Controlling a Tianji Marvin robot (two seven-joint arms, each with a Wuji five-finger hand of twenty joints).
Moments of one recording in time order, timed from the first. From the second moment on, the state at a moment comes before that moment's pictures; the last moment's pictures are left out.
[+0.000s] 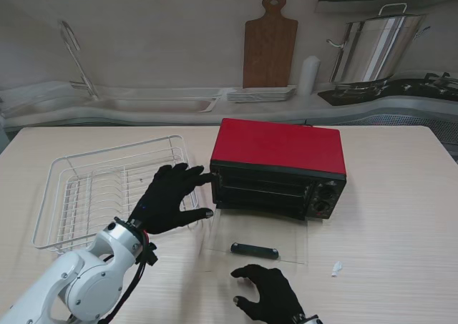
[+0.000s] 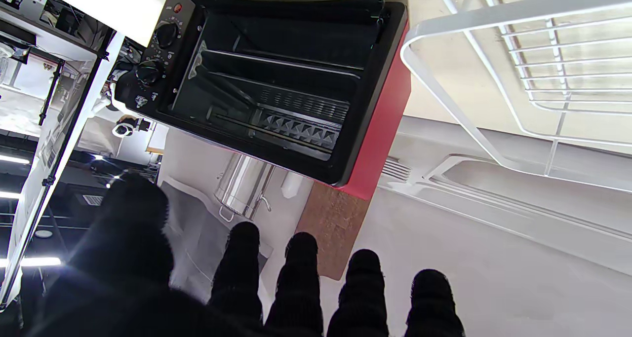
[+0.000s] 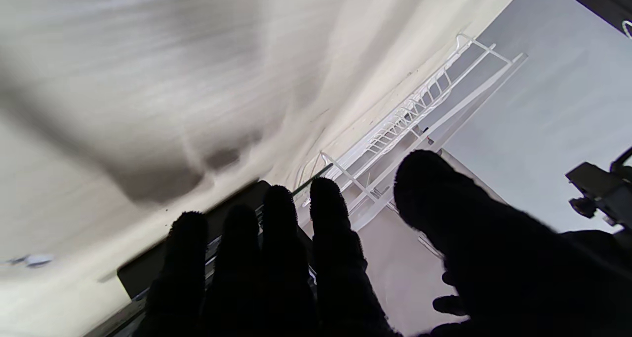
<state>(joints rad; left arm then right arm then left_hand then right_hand) 1.76 -1.07 -1.27 -1.99 0.82 -0.11 -0.03 -2.06 -1.11 1.09 -1.80 -0.66 -0.08 -0.25 0.64 -0.13 0.16 -0.02 0.23 0.05 0.28 0.30 0.28 0.11 0.12 0.35 0.12 0.20 0.12 0.41 -0.07 0.28 0.16 0.53 0.38 -0.49 1.07 -0.07 0.52 0.09 0.50 0.24 0.49 0.13 0.45 0.27 0.44 0.03 0.17 0.17 0.06 0.04 0.87 0.23</state>
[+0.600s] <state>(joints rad) 1.78 -1.07 -1.26 -1.97 0.84 -0.12 0.00 -1.97 -1.11 1.02 -1.72 -0.73 0.02 -0.32 0.64 -0.13 0.16 -0.02 0.23 0.05 0.28 0.30 0.28 0.11 0.12 0.35 0.12 0.20 0.12 0.41 -0.07 0.28 0.16 0.53 0.36 -0.42 1.01 -0.02 0.45 0.09 0.47 0.21 0.43 0.11 0.42 0.25 0.39 0.00 0.09 0.12 0.02 -0.09 0.83 0.21</state>
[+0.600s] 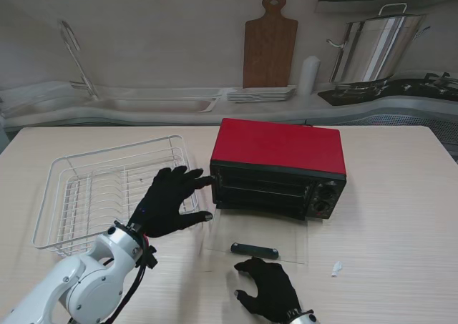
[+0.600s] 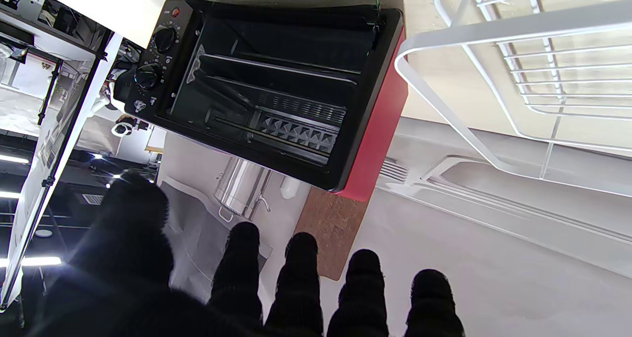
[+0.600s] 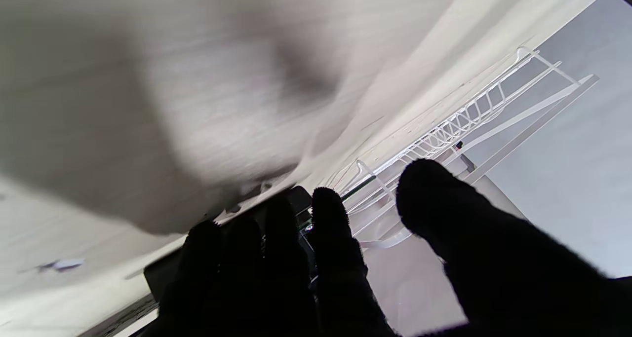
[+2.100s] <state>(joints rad) 1.80 -1.08 -1.29 -1.97 0.86 -0.15 0.04 -2.03 -1.14 1.08 -1.81 -0.83 0.02 -0.55 0.64 -0.13 0.16 -0.02 0.23 0.05 0.28 0.30 0.28 0.11 0.12 0.35 0.12 0.20 0.12 0.41 -0.07 0.28 0.16 0.53 0.36 -0.42 1.01 -0.02 0.45 0.09 0.48 0.20 0.42 0.09 0.43 0.25 0.40 -0.06 0.13 0.13 0.04 -0.03 0.88 0.21</state>
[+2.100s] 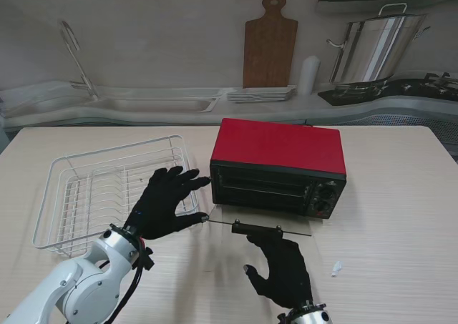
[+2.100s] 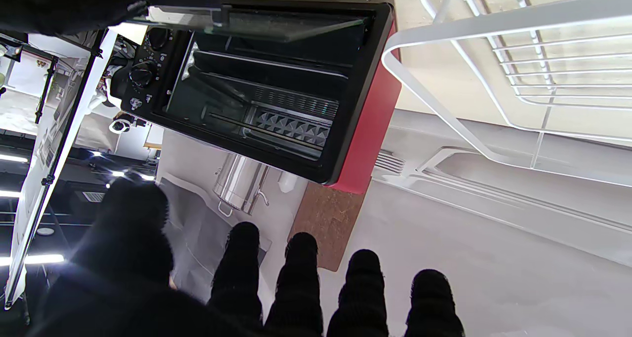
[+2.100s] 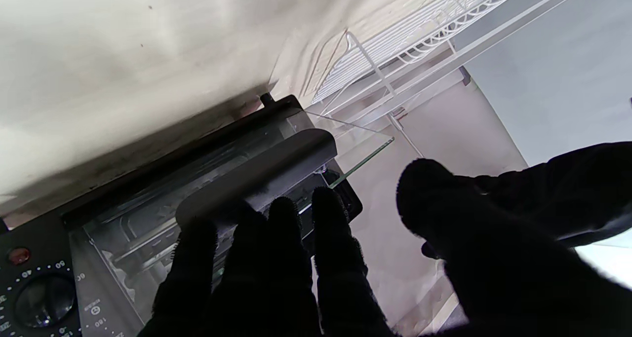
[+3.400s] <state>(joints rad) 1.78 -1.08 -1.28 -1.95 0.85 -0.15 0.03 -1.76 -1.18 1.02 -1.80 -0.75 0.30 -0.48 0.64 -0.13 0.16 -0.02 0.23 0.05 0.28 0.30 0.28 0.11 0.12 0.35 0.12 0.20 0.12 0.41 -0.07 0.28 0.16 0.53 0.36 -0.42 1.01 0.00 0.45 0.09 0.49 0.19 0.39 0.01 0.38 0.24 0.37 -0.12 0.03 0.09 0.05 0.05 0.87 0.21</state>
